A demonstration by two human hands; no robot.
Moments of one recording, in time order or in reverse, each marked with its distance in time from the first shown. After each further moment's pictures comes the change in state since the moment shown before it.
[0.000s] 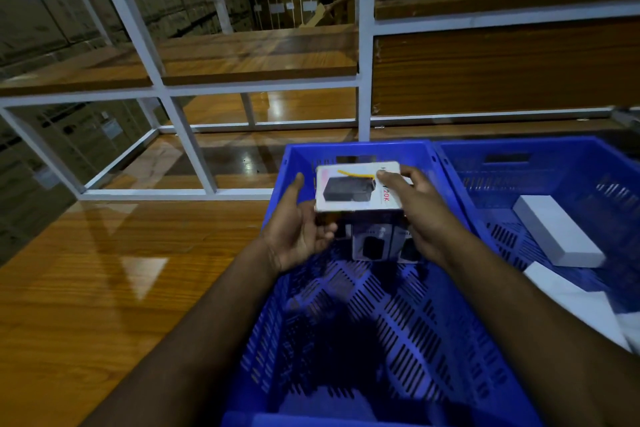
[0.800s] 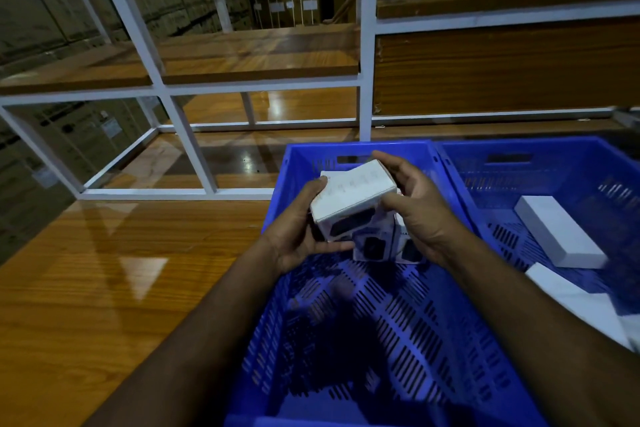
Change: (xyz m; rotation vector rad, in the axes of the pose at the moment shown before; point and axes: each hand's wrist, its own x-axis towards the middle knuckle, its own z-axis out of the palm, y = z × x) left_hand -0.003 0.000 0.005 0.041 0.042 0.081; right_hand 0.002 0.003 -0.004 -0.084 -0.198 -0.280
